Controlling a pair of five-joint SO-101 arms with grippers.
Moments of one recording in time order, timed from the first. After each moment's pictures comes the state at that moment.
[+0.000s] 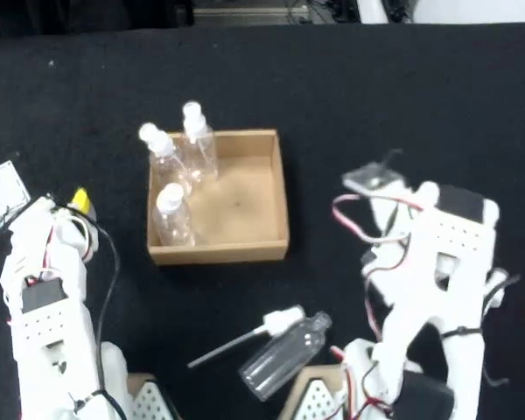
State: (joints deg) left arm -25.8 -59.6 75.9 24.7 8.7; right arm 19.3 -26.7 37.7 98.5 50.7
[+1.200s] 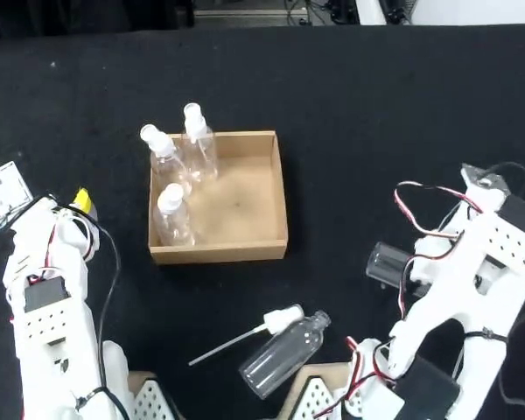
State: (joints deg) left arm -25.8 -59.6 75.9 24.7 8.7; right arm 37.3 -22.5 30.5 95.6 13.6
